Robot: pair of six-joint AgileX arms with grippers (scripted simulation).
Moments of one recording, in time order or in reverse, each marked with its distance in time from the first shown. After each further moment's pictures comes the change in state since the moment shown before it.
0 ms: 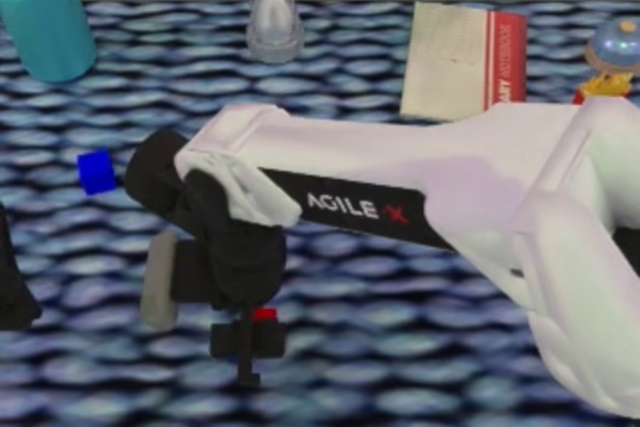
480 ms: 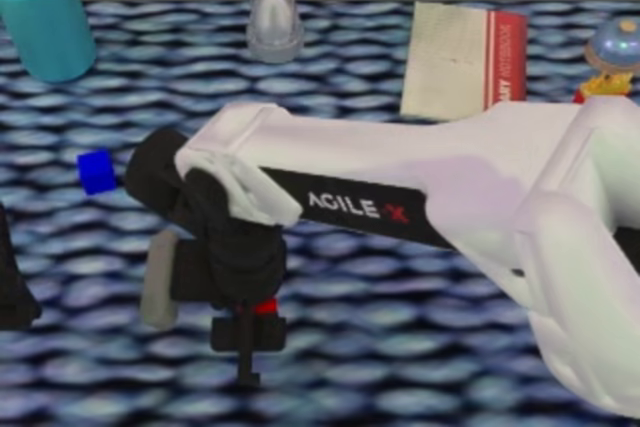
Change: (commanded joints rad) left arm 0.000 0.000 0.000 0.000 0.000 0.000; right arm 0.000 0.000 0.000 0.000 0.000 0.000
